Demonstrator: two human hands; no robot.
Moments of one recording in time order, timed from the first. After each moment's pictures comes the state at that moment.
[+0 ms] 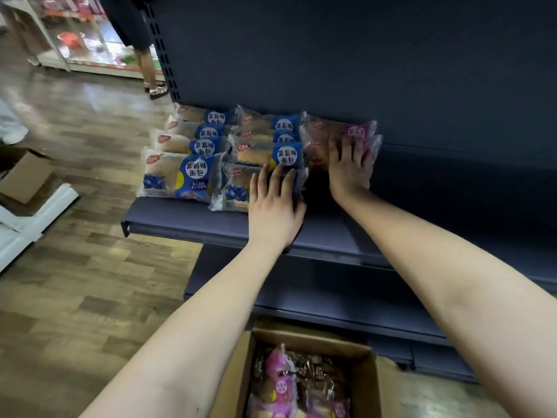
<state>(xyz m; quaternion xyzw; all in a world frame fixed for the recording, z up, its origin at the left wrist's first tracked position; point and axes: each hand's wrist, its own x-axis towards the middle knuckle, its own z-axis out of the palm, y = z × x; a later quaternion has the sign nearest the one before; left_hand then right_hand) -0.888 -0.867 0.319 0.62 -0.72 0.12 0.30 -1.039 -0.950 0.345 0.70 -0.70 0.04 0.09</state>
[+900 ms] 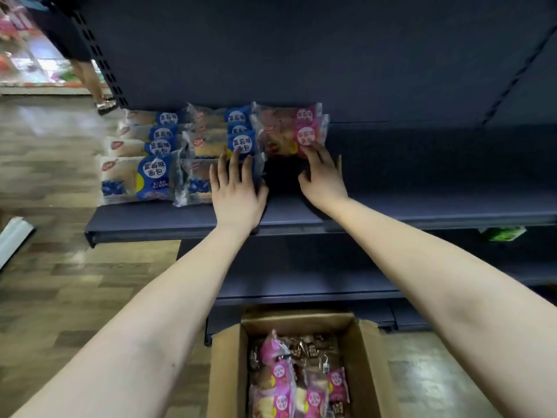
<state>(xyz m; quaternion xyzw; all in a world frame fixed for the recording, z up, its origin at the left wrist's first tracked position) -0.889 -0.865 0.321 0.61 -0.73 0.14 0.25 -1.068 -0.868 0.342 0.69 -0.67 0.27 -0.07</state>
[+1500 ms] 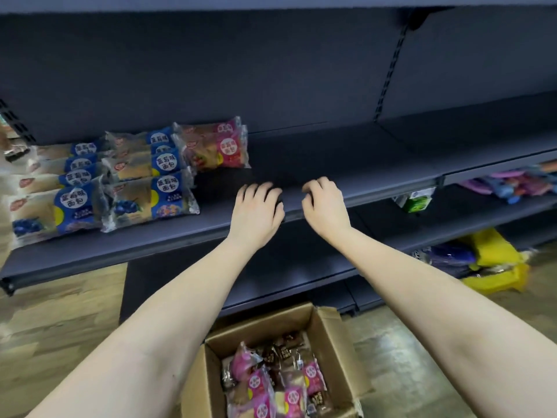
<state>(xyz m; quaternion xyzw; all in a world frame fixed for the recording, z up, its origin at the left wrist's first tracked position) -1.005 -0.800 0.322 0.38 -0.88 0.10 0.27 -1.160 -0.744 0.332 0.59 -0.74 0.30 0.05</state>
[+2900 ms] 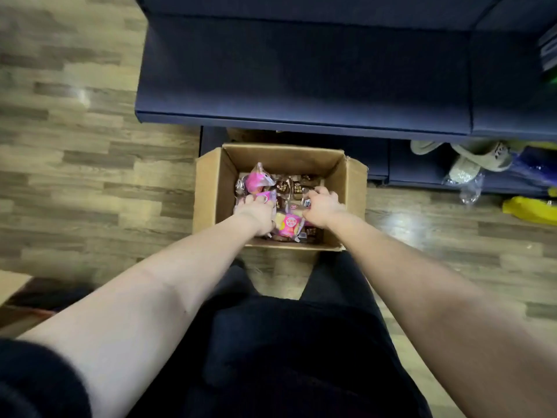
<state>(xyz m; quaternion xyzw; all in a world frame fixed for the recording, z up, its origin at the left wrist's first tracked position) -0.936 -0.578 0.099 0.54 -0.71 -0.29 -0.33 -1.096 -0.575 0.096 0.58 -0.69 -0.17 -0.39</state>
